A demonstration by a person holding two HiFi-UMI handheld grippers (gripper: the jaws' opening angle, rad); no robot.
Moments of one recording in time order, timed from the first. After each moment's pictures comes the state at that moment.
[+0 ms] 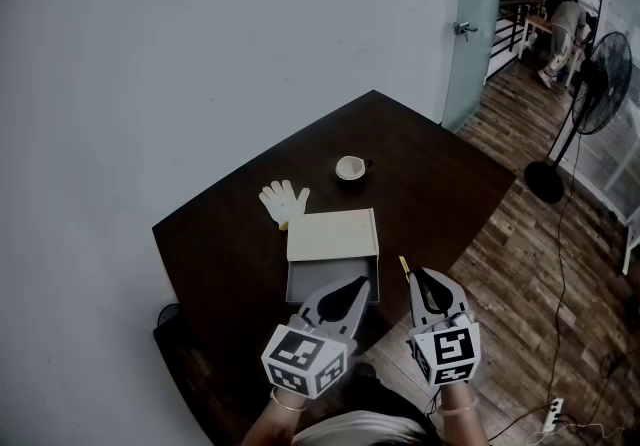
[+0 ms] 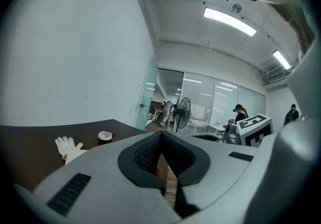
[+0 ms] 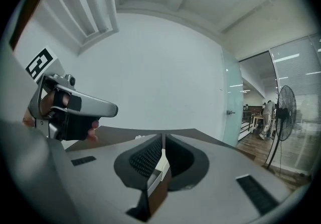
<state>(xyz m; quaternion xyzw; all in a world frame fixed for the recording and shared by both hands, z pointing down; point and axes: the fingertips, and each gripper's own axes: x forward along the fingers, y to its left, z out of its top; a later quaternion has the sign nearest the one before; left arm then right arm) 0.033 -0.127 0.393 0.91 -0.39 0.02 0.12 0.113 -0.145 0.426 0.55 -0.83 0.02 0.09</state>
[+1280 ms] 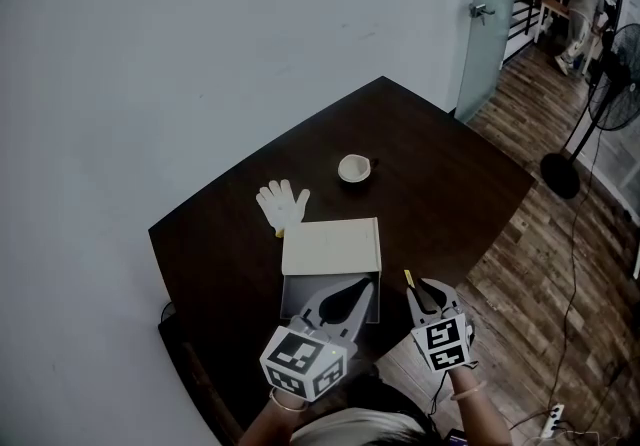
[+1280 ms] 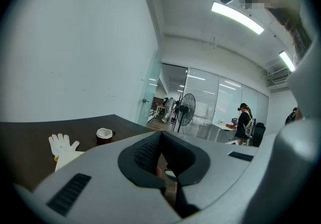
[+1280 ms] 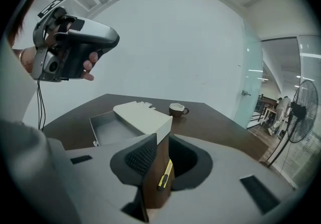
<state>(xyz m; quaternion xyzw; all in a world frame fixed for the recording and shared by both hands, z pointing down) 0.043 -0.221 0.421 0.91 -0.40 0.03 0.15 0.128 -0.247 0.567 0.48 -0.84 0.07 0.25</state>
